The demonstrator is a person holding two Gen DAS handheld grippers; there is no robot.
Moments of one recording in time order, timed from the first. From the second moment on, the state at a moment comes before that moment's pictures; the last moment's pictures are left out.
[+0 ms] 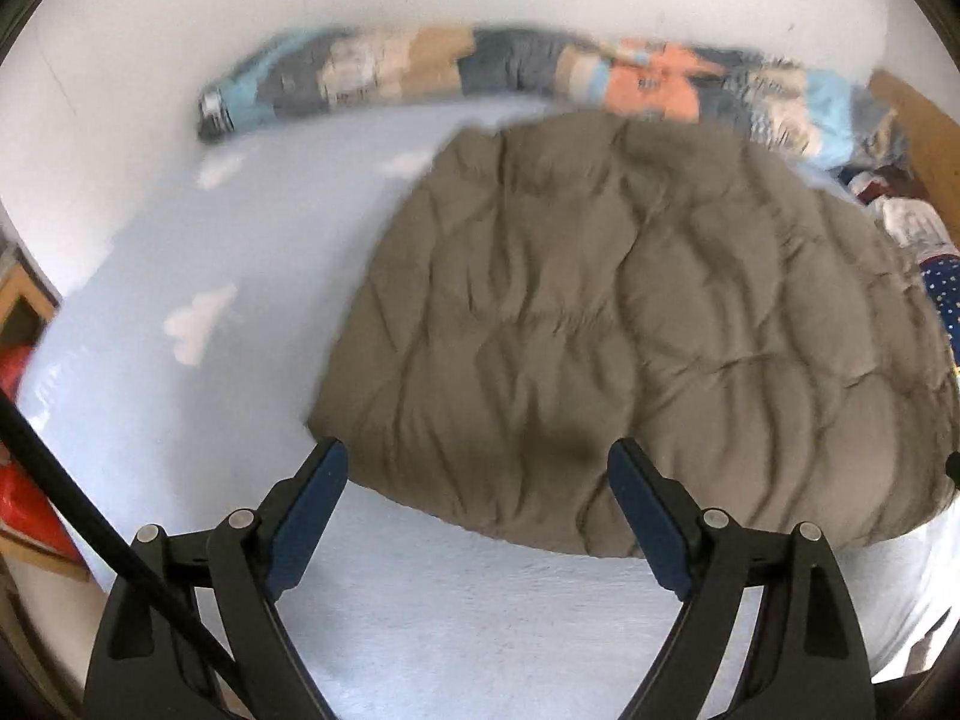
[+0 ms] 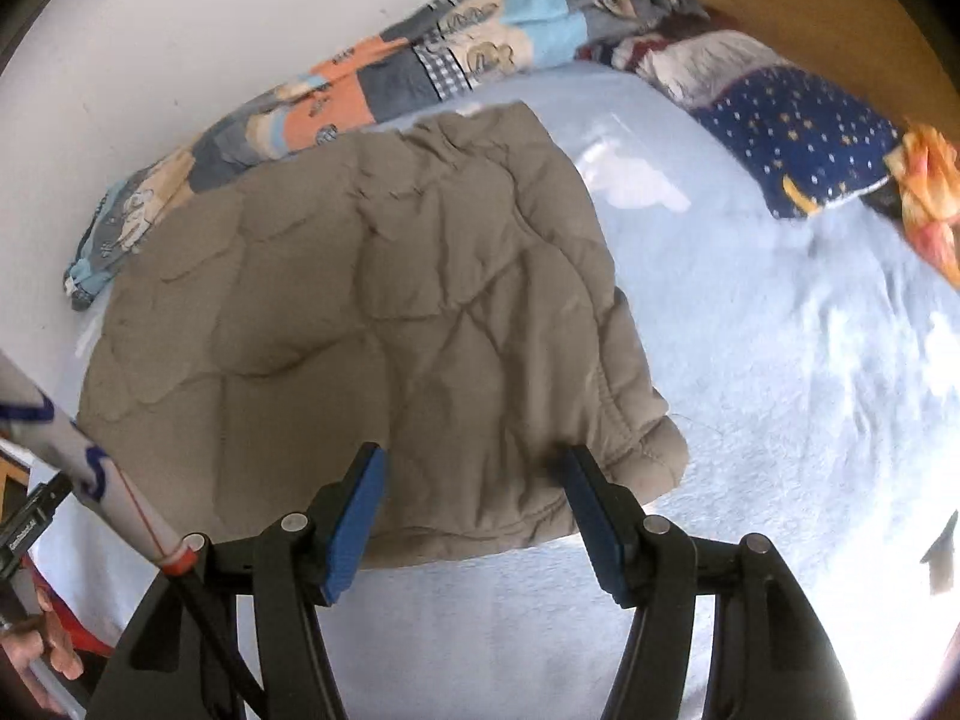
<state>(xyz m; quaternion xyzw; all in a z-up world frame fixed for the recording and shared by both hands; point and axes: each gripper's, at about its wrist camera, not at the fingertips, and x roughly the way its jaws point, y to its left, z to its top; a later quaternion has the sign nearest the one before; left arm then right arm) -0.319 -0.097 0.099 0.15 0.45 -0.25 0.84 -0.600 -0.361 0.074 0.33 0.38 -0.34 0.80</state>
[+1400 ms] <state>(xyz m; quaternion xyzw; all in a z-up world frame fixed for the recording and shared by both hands) -0.445 -0.069 0.154 0.14 0.31 -0.35 0.87 -0.590 -0.245 0.113 0.18 0.31 -0.32 0.88</state>
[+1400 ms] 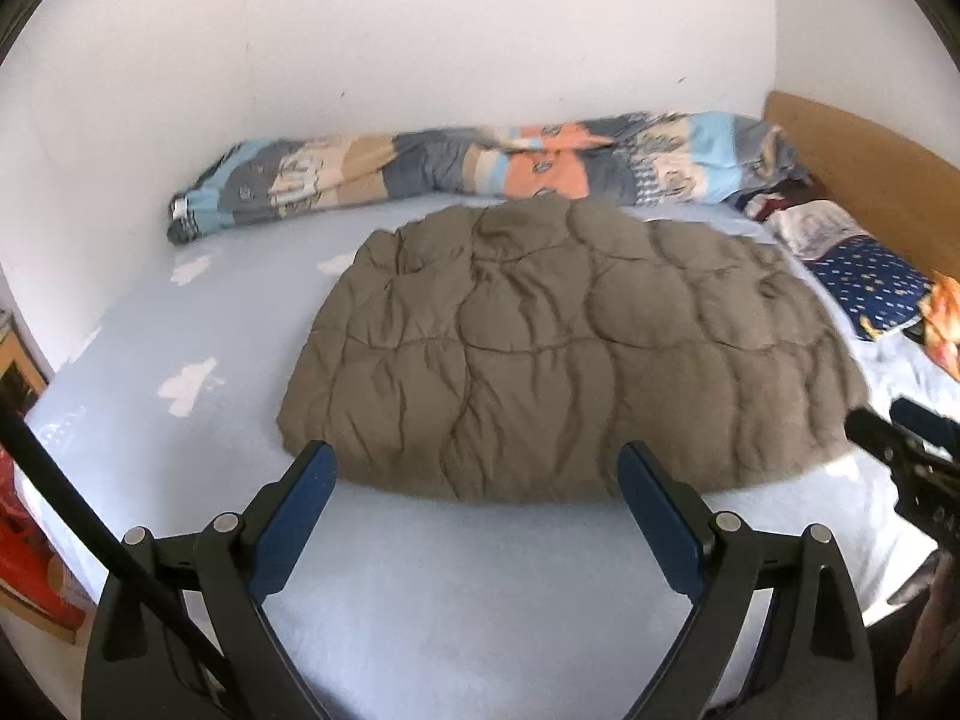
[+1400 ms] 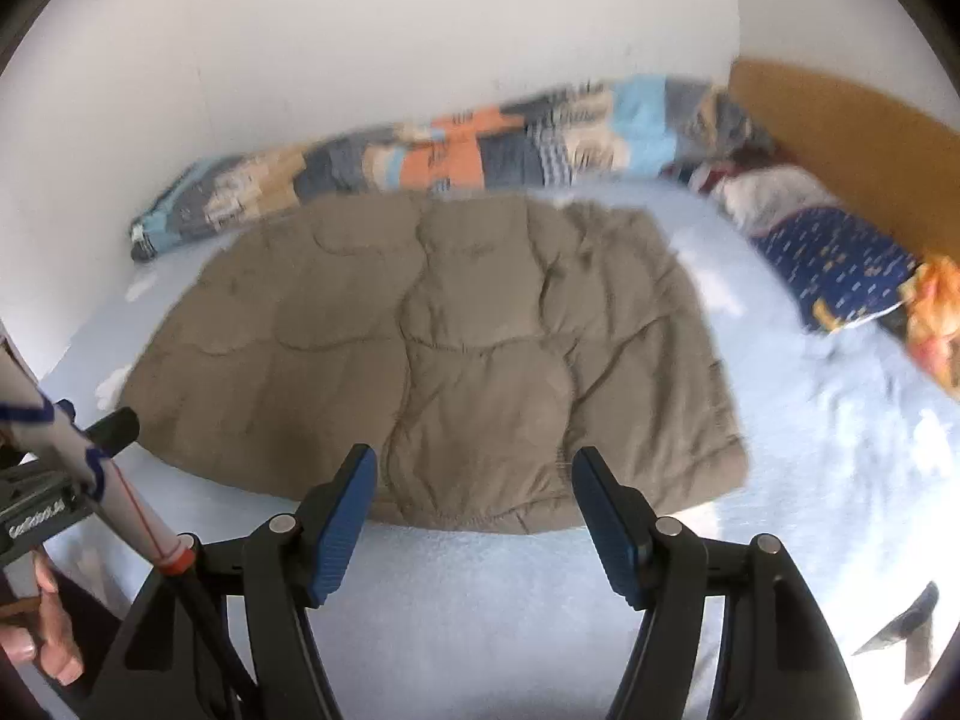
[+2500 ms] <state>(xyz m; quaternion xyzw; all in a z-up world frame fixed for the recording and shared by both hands) -0.526 0.010 0.256 0.14 0.26 -0.36 0.89 -0.654 -0.105 0.229 0.10 0.26 -0.36 0.89</state>
